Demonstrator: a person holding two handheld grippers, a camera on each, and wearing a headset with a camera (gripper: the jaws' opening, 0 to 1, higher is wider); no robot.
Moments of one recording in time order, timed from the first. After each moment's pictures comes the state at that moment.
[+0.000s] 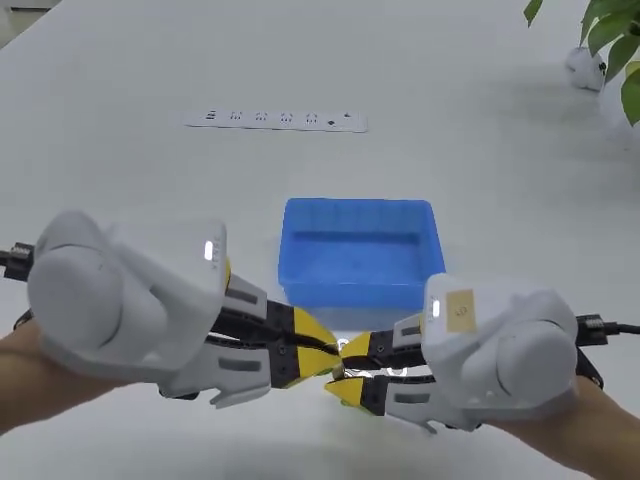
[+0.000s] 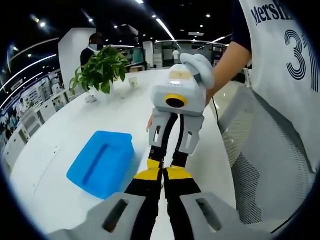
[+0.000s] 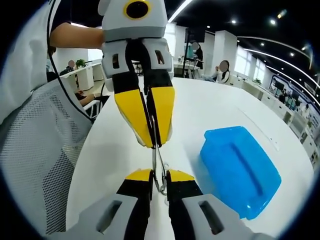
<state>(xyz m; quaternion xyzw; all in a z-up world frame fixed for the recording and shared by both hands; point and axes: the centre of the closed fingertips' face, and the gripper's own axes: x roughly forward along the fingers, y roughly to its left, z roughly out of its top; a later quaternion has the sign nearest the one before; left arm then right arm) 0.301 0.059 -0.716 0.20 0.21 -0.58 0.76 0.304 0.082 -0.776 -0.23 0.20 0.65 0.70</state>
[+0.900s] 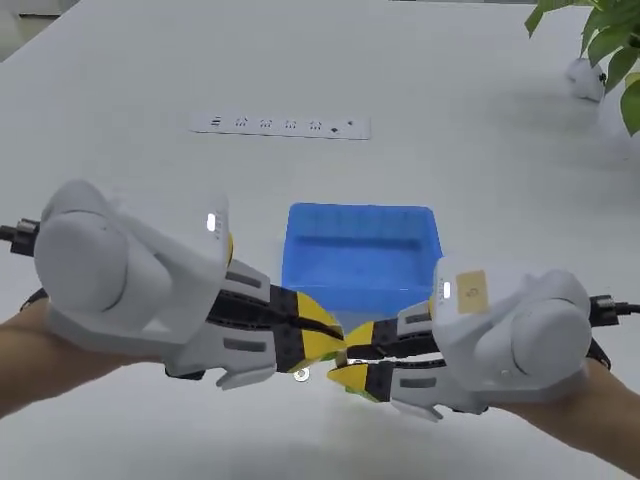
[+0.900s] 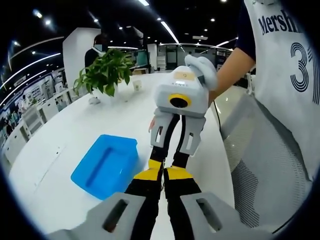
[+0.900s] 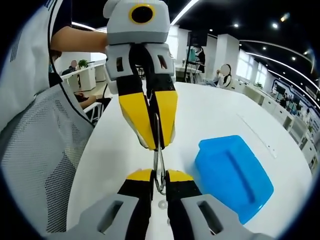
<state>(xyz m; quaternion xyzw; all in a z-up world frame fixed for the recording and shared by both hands) 0.308 0.059 -0.698 0.19 0.20 -0.57 0.77 0.310 0.083 -0.755 -0.23 0.18 0.66 0.69</state>
